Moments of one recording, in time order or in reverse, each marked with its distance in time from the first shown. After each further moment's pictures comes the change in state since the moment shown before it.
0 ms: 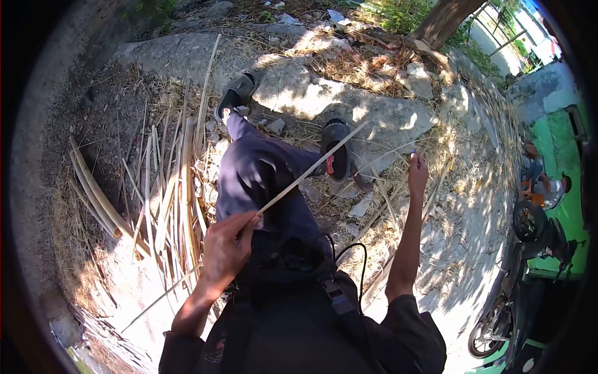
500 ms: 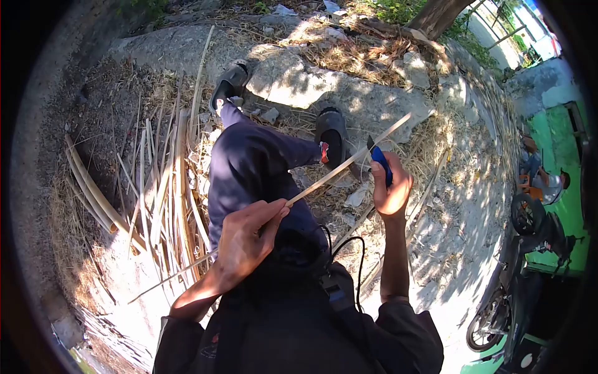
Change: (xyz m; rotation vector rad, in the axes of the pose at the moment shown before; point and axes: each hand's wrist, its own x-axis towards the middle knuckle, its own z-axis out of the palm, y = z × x) left_hand 0.007 0.040 0.034 -0.157 -0.060 0.123; right_hand -0.130 -0.240 -0.045 0.110 -0.122 -0.487
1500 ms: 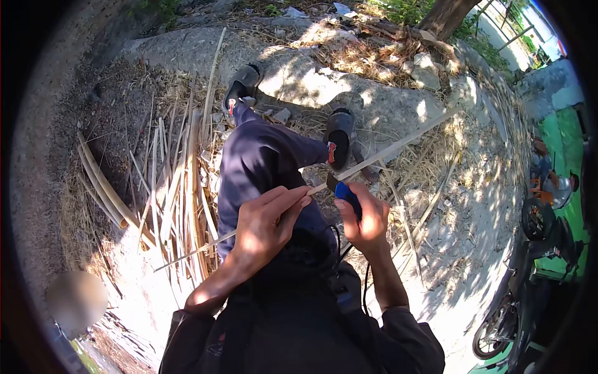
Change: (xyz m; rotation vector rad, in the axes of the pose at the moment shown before) left_hand 0.011 0.020 0.006 0.038 -0.029 0.067; right_hand -0.048 -0.072 0.014 0.170 -0.194 -0.061
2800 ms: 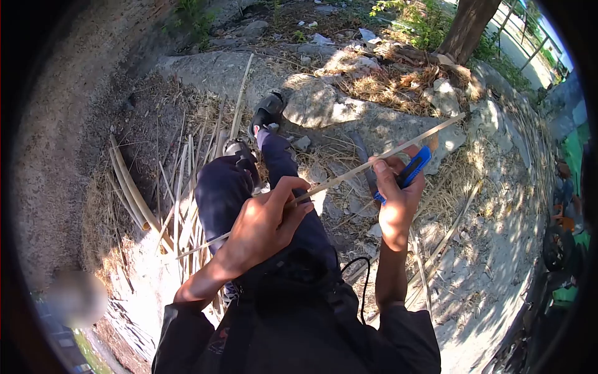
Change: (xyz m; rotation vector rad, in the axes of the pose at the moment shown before) left_hand 0.045 0.043 0.001 0.115 -0.056 0.034; right_hand 0.087 0.033 -0.042 0.910 0.372 0.308
